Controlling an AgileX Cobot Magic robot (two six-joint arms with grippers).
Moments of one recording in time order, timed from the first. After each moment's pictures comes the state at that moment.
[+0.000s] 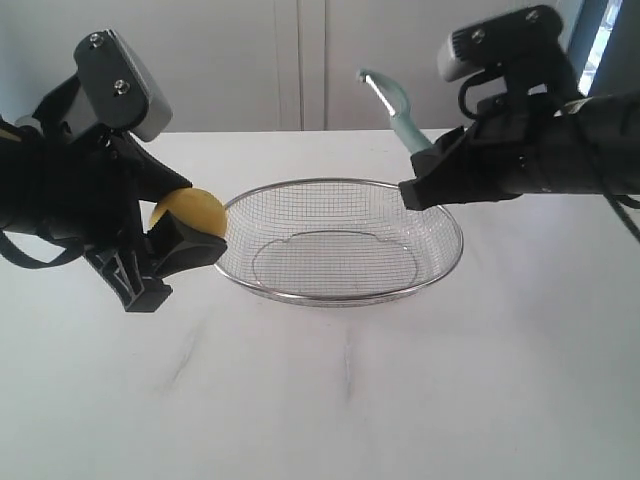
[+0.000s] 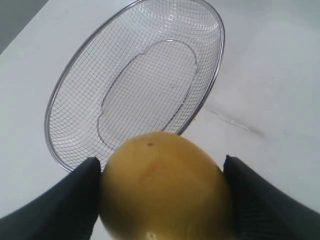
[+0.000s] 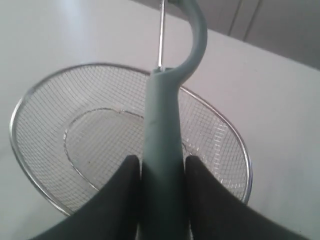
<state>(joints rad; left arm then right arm) -0.57 1.19 -0.87 -0.55 0.49 0.98 0.38 1.36 -0.89 0.60 0.24 -0.73</state>
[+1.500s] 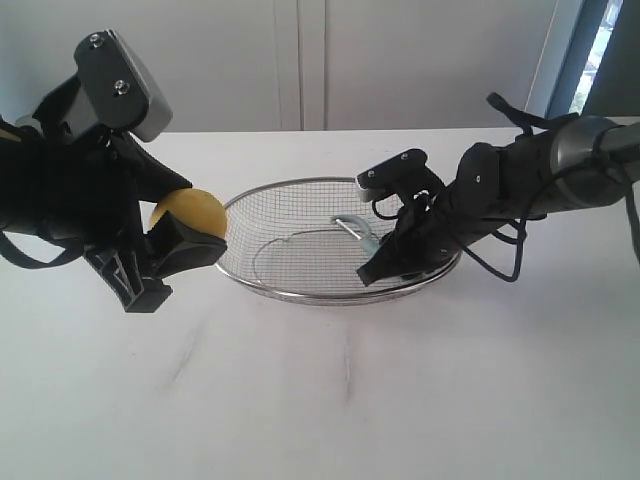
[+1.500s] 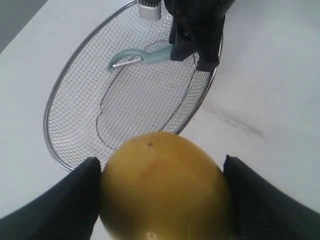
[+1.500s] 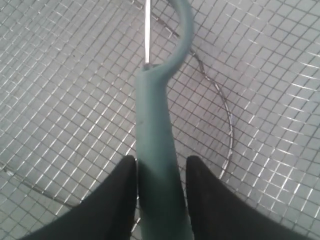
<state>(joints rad) -0.57 1.19 -0.87 -0.55 0.49 0.98 0.38 1.97 -1.15 0.28 0.28 -0.50</state>
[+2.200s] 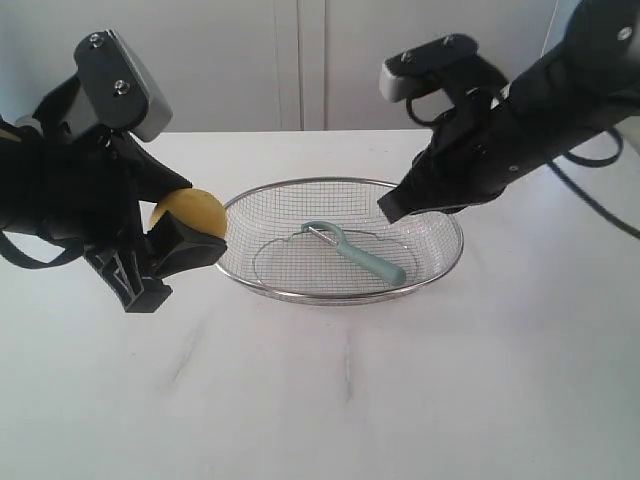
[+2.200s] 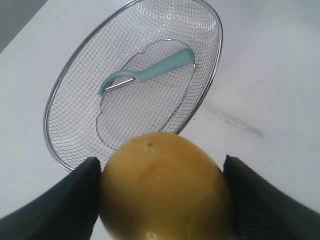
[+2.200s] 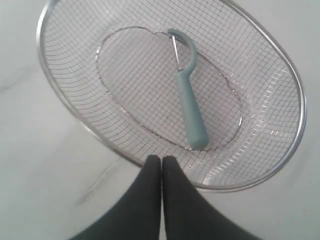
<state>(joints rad) -0.57 1.19 -0.87 -0.55 0.49 0.98 0.39 1.50 -1.15 0.31 0.71 -0.47</state>
